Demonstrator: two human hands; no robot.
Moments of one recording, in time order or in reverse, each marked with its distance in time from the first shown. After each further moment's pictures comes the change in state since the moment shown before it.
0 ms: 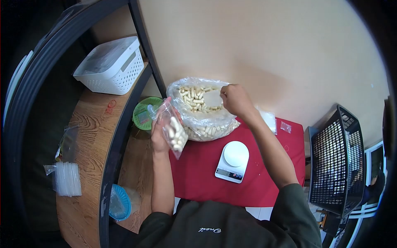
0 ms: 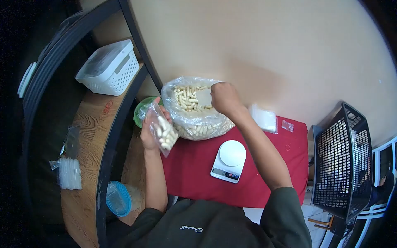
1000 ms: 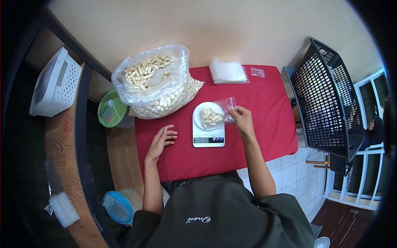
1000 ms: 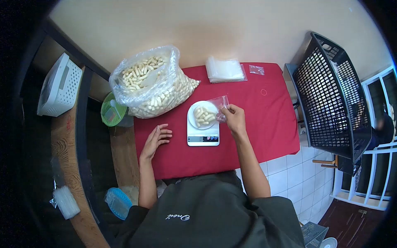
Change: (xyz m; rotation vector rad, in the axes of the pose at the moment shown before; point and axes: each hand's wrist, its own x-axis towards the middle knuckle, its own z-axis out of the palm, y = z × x) left_hand -0.104 -0.089 -0.031 0.555 -0.179 -0.848; right_hand -0.269 0.043 0.030 1.047 0.299 1.105
